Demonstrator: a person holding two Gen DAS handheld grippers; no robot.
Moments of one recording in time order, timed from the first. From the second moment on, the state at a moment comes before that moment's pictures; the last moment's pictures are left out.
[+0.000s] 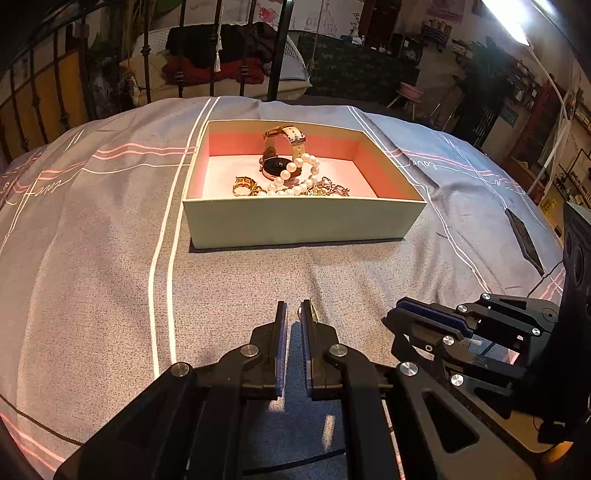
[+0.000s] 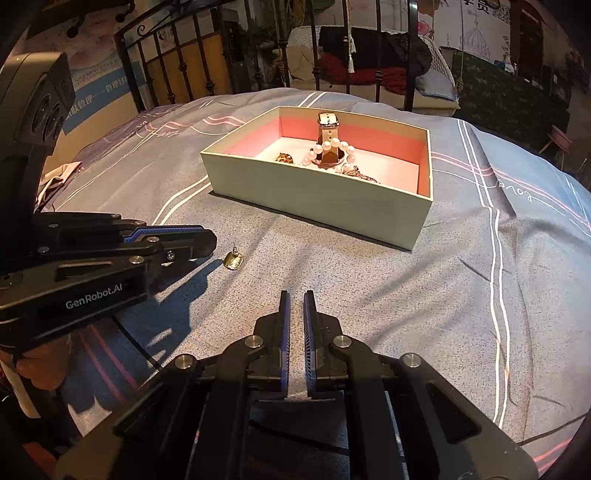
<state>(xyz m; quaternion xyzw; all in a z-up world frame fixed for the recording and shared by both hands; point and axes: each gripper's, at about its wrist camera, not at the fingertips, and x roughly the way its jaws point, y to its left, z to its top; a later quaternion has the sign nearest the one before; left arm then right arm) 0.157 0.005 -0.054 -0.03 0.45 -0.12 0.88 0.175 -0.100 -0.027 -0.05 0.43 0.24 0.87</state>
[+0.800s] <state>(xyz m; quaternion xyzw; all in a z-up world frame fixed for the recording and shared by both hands) 0.157 0.050 -0.049 -0.08 0.45 -0.07 0.88 0.200 -0.039 -0.035 -0.08 0.46 0.30 0.83</state>
